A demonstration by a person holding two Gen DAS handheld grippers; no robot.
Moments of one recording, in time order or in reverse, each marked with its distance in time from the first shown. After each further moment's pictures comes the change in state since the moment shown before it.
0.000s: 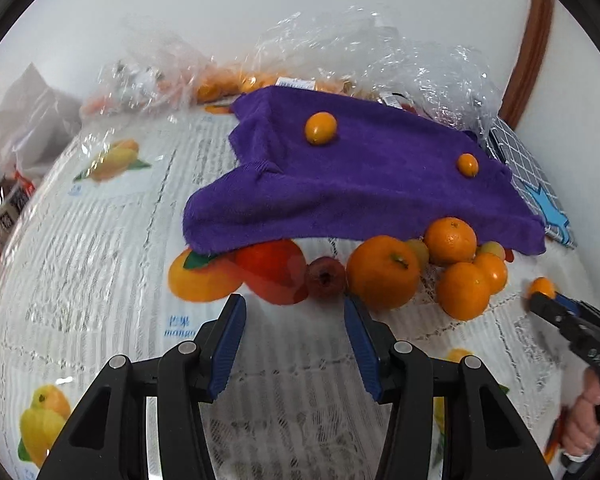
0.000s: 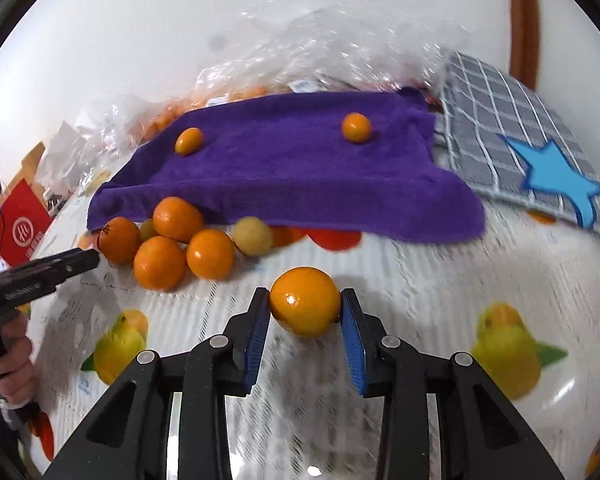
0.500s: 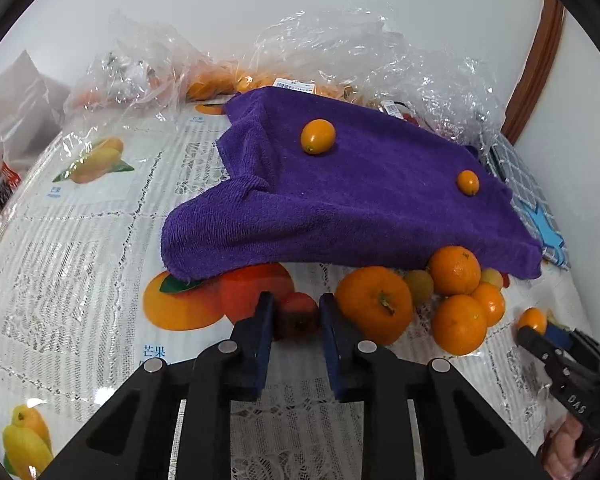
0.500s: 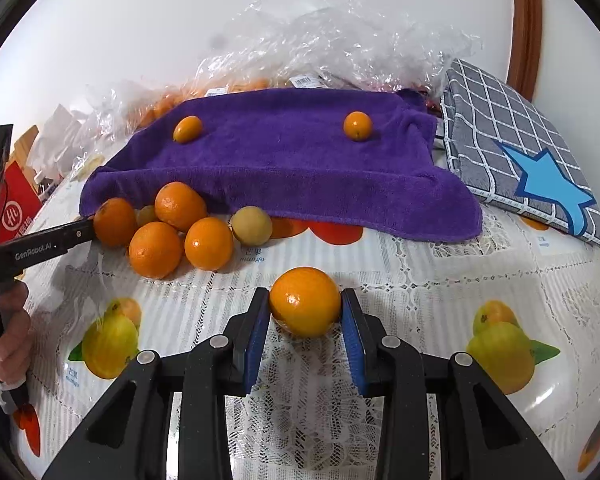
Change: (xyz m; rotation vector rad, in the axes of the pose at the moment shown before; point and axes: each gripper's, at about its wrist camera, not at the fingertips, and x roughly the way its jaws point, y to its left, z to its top) left arm 0.012 0.010 0.014 -0.077 -0.005 -0.083; right arm 0.003 0.013 -0.003 -0.070 -0.003 -0.071
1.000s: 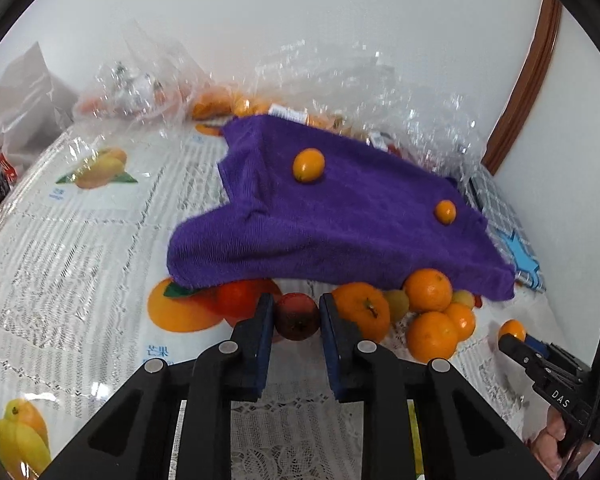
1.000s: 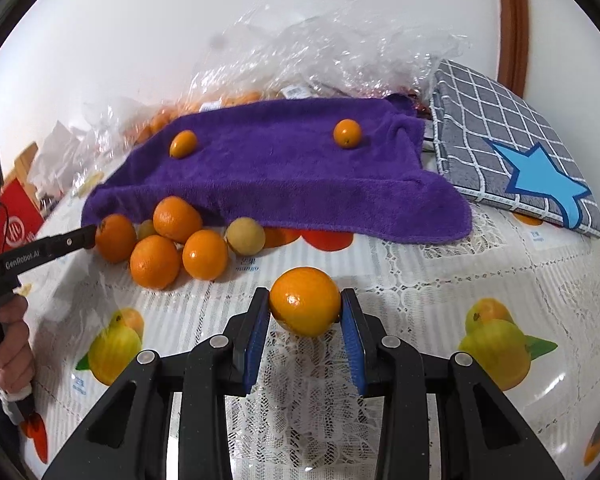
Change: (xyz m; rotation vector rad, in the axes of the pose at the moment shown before) left arm -0.022 0.009 -0.005 -0.043 -0.108 -0.071; right arm -0.008 -0.011 -0.001 0.054 -0.044 0.017
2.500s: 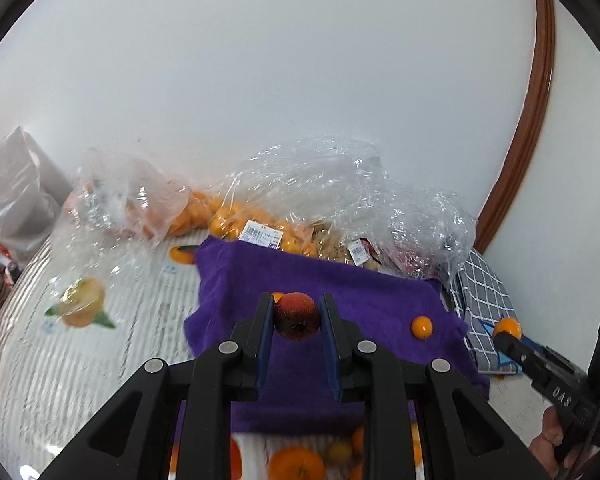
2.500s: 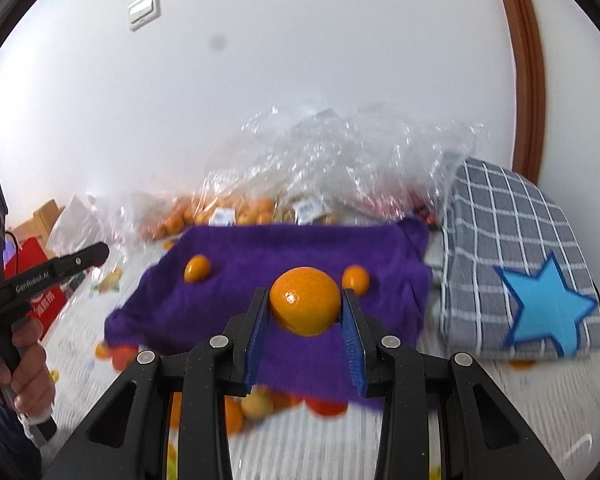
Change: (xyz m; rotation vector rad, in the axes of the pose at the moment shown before) left arm -0.002 -0.039 0.101 0.002 -0.202 0.008; right arm -0.017 -0.007 0.112 -0.014 -0.209 0.072
